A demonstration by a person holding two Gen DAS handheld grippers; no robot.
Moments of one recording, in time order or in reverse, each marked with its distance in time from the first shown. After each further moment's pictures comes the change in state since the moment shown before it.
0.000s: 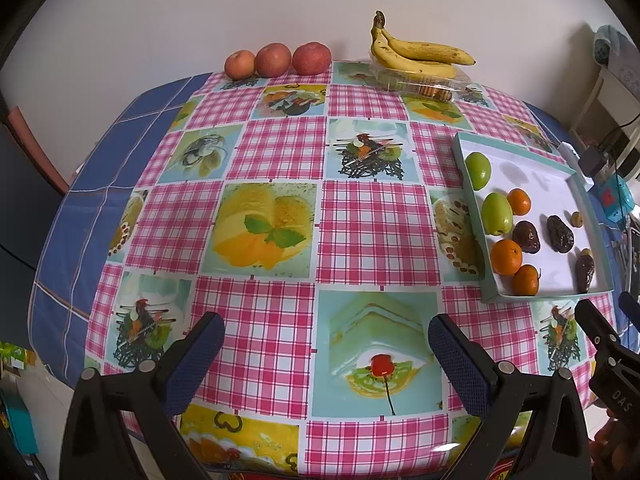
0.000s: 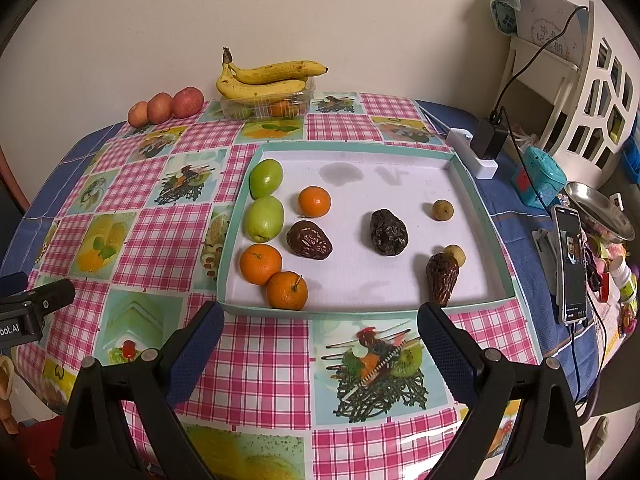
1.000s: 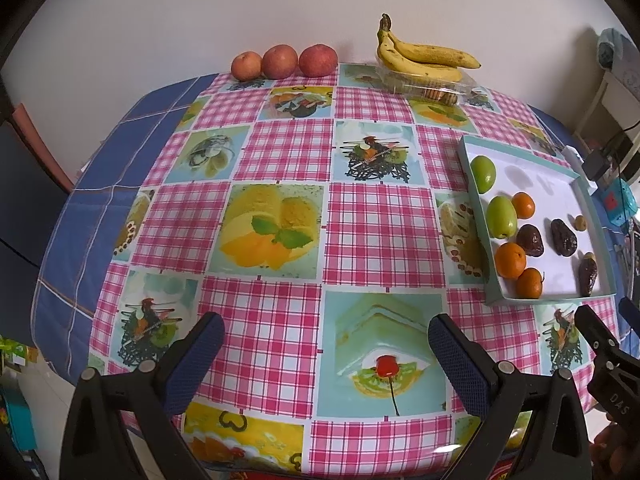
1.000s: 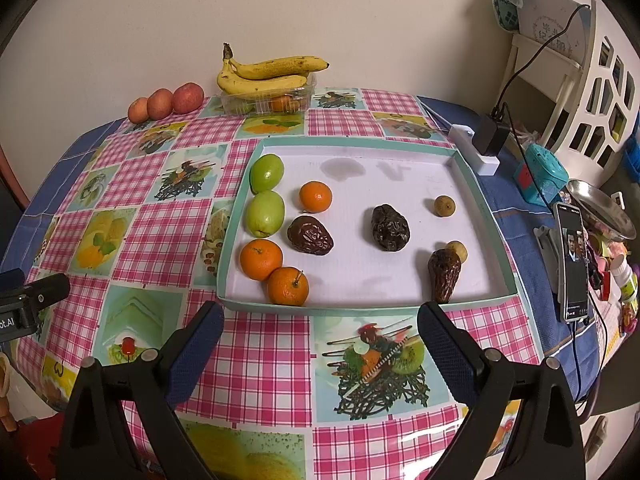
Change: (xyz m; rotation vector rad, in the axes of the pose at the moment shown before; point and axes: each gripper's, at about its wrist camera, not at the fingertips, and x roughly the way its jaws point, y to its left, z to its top) left arm -0.003 0.003 0.000 -0.020 -0.005 0.023; right arm 0.003 0.001 -0.003 -0.007 0.013 0.005
